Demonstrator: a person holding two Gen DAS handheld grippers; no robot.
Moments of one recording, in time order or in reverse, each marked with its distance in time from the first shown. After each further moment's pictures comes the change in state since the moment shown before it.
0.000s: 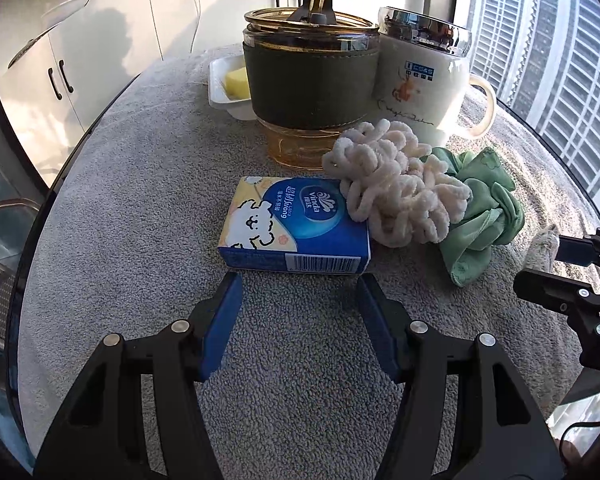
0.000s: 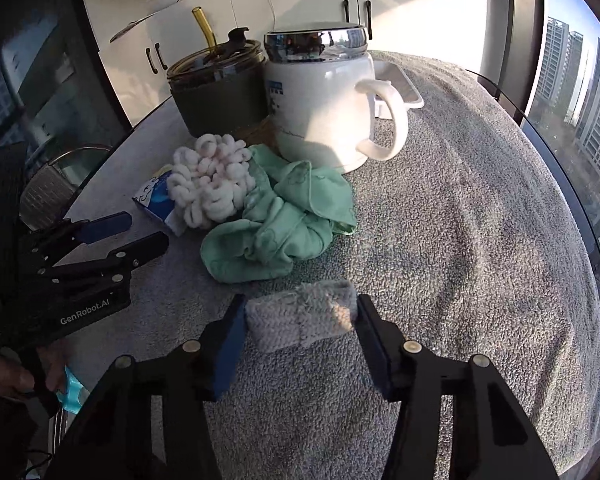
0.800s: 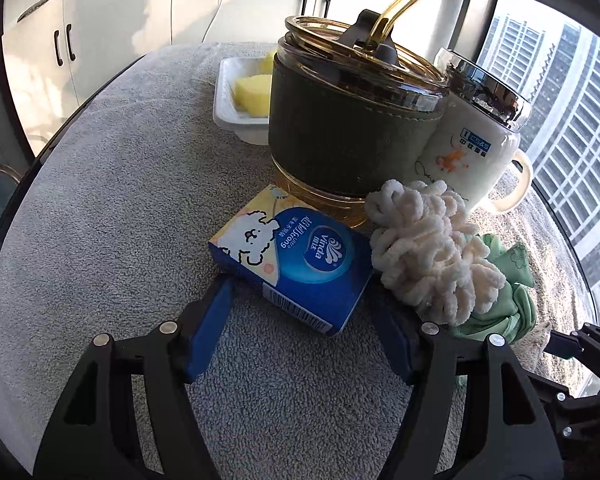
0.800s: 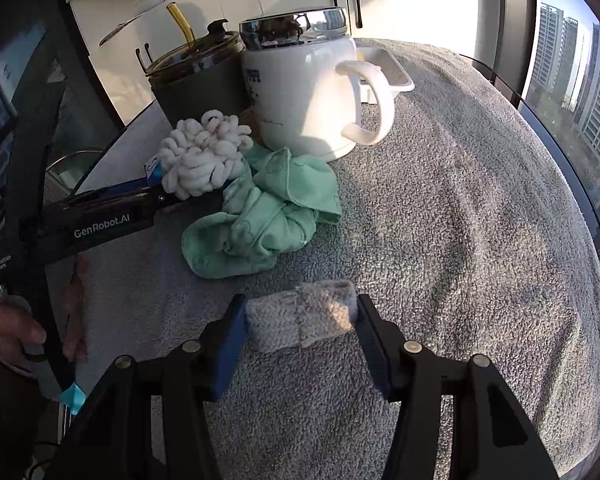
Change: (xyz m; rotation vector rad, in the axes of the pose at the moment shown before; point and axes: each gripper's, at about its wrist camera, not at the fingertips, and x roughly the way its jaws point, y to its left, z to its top) left arm 0.028 0.032 0.036 -0.173 -0.033 -0.080; right arm 0.009 -0.010 -0.001 0.029 0.027 0.004
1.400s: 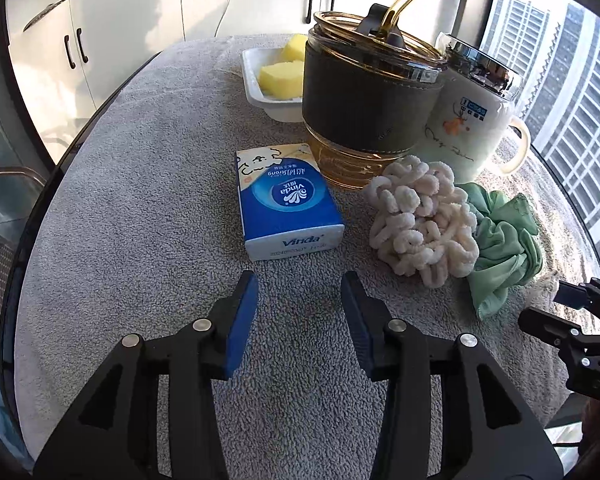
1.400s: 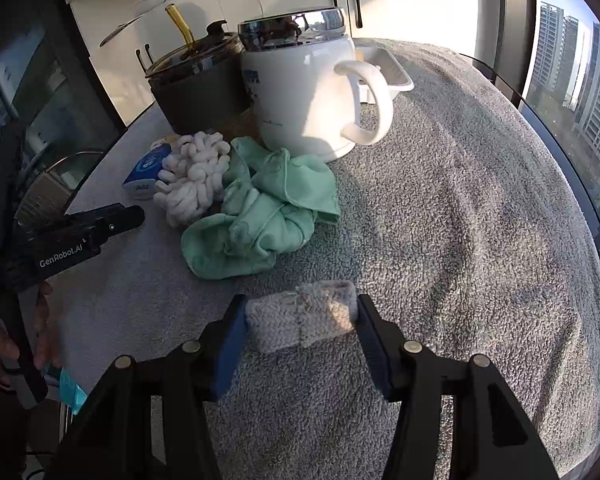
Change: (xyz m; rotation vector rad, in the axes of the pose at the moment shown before) left arm -0.027 0.006 -0.027 0.064 0.035 0.087; right arm -0.001 -0.002 0.000 -0.001 0.001 0.006
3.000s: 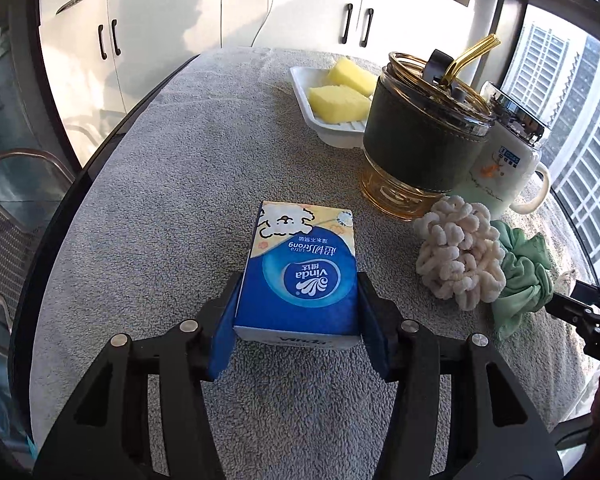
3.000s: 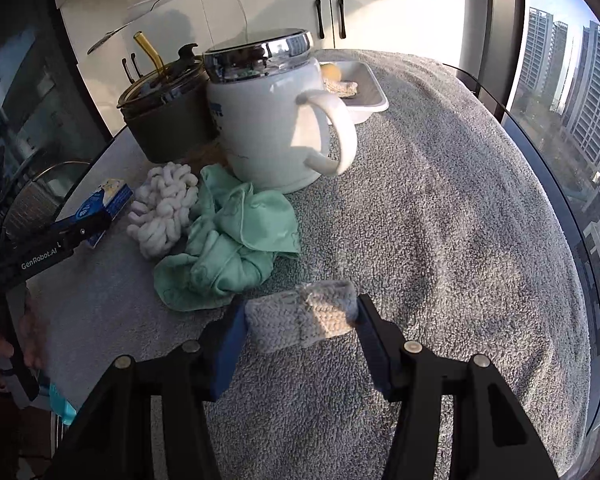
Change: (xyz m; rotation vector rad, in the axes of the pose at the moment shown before) left arm -0.016 0.034 0.003 -0.110 -0.044 0.029; right arm -0.005 -0.025 0.024 -0.001 -0.028 -0.060
